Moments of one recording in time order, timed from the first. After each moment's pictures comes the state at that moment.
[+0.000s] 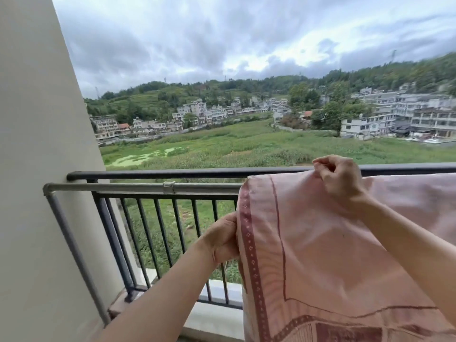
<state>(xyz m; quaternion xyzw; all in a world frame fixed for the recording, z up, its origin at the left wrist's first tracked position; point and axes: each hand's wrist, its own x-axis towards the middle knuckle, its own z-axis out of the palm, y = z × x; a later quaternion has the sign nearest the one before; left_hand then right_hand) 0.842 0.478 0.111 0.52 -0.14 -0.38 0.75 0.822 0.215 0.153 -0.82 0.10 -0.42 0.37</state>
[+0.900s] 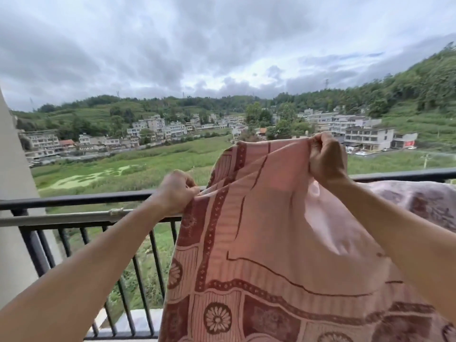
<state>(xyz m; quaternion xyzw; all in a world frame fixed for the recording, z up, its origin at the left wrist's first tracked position) 0.871 0.487 0.202 0.90 -0.29 0.12 0.30 0.769 0.177 0.205 -0.76 0.21 -0.57 0.23</state>
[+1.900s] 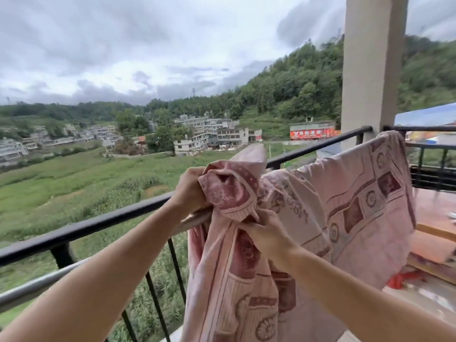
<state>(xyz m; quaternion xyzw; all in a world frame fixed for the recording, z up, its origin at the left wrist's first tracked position) 0.730 0.242 0.165 0.63 -0.57 -0.09 0.52 0.555 0.215 0.088 -0.70 0.28 -0.39 0.53</state>
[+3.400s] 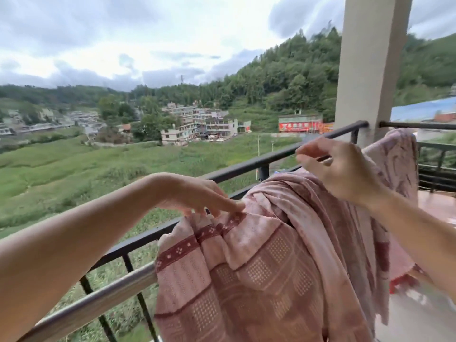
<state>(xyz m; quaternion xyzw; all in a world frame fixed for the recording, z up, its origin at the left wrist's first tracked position) 0.626 0.243 0.200 0.64 -0.67 -0.37 0.00 0.373 0.135 0.164 -0.81 0.32 -0.48 0.11</state>
